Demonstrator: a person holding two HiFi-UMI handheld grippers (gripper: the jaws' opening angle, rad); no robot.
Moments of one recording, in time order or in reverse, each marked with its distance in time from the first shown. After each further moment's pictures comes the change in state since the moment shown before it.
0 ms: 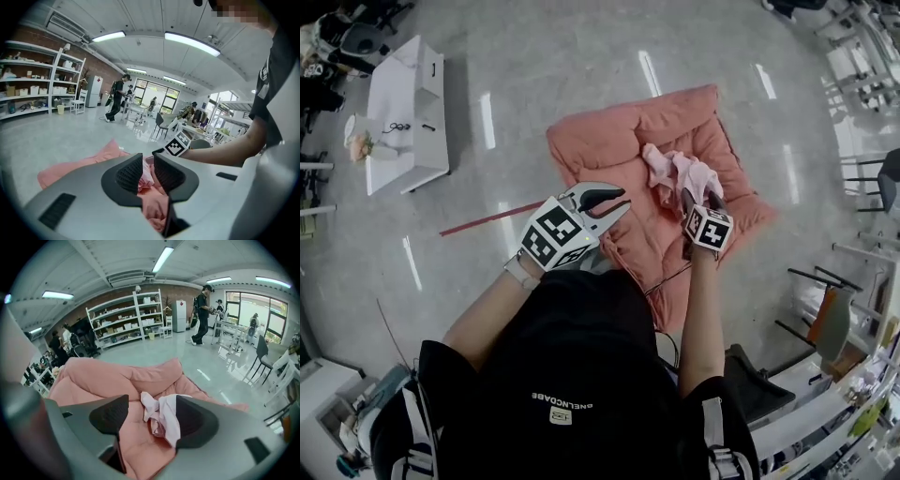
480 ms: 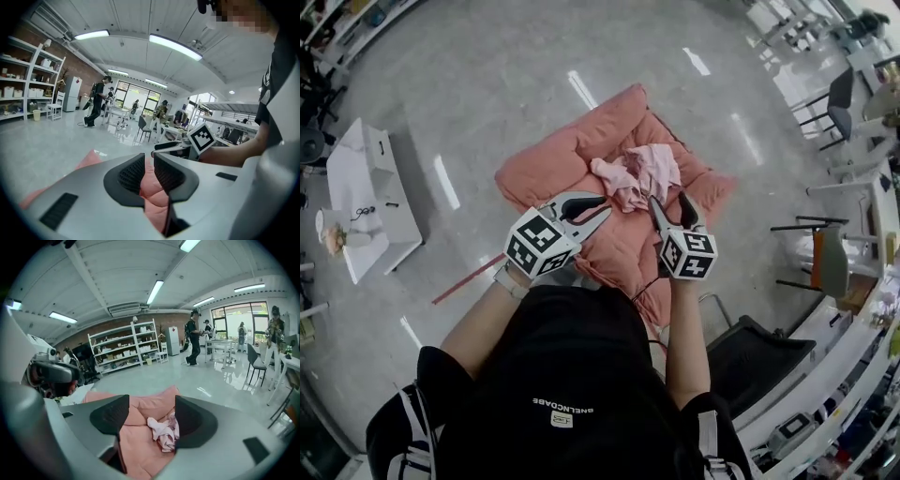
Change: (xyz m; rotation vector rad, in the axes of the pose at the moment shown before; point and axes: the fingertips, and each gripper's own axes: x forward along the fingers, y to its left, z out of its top) left arm 0.046 -0.044 0.063 0.103 -0.025 -0.230; right arm -0.151 0.007 0.070 0.083 -0.308 -0.012
